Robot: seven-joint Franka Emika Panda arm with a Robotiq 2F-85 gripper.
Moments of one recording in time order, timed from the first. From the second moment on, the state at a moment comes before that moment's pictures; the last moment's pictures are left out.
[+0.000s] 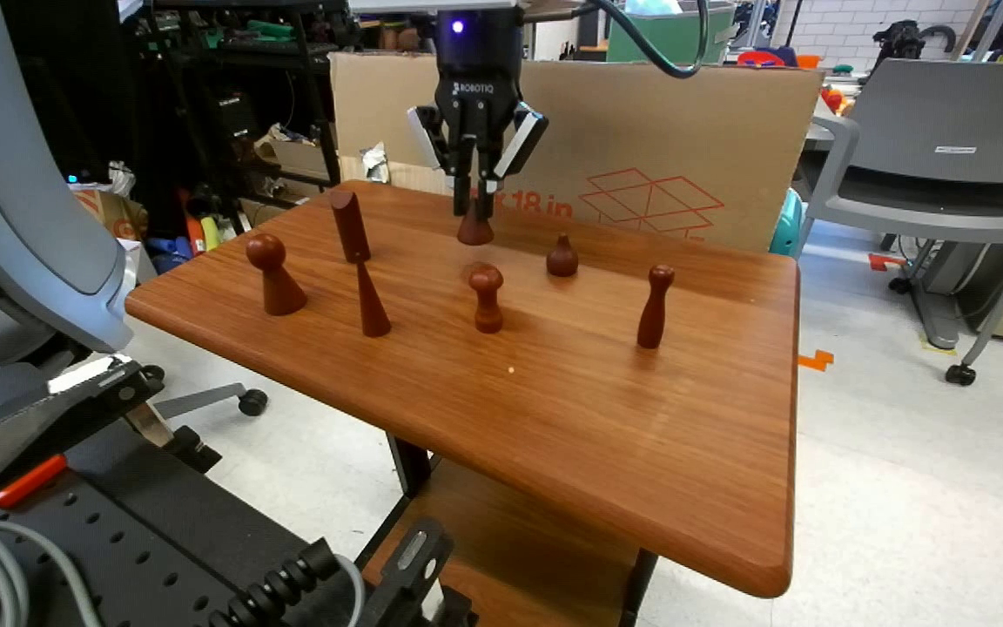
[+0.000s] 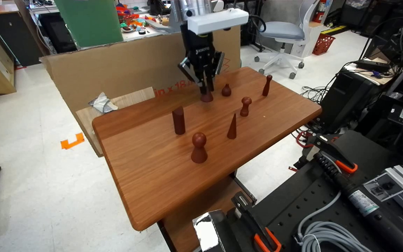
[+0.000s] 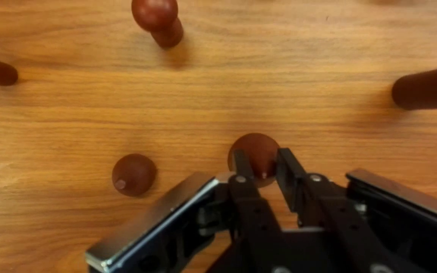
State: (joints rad) arm 0.04 0.78 0.02 -1.49 -0.06 2.00 0.01
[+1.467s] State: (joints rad) arm 0.12 0.87 0.04 -1.41 -0.09 1.76 0.02
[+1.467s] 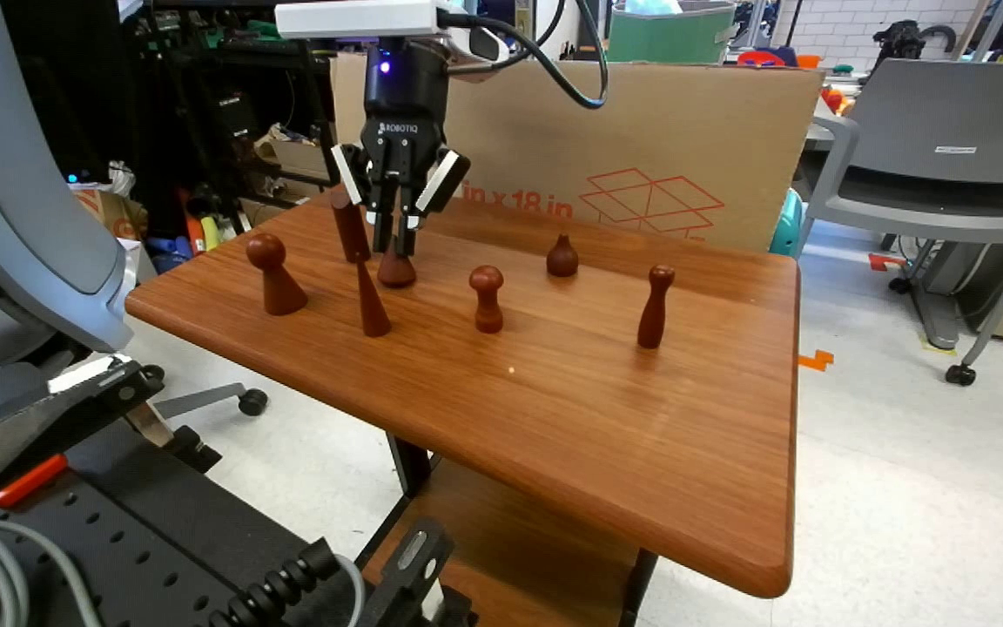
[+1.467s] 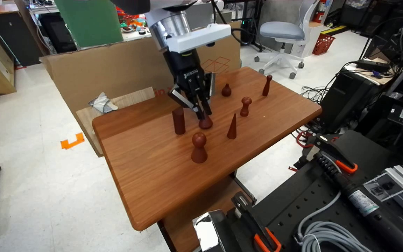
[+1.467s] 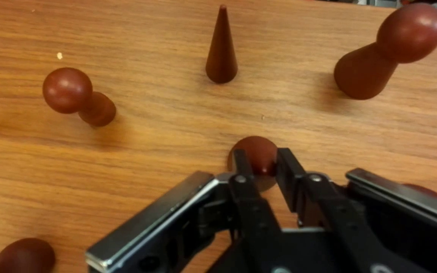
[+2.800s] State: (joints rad) arm 0.13 0.47 0.08 -1.72 -0.05 2.01 0.03
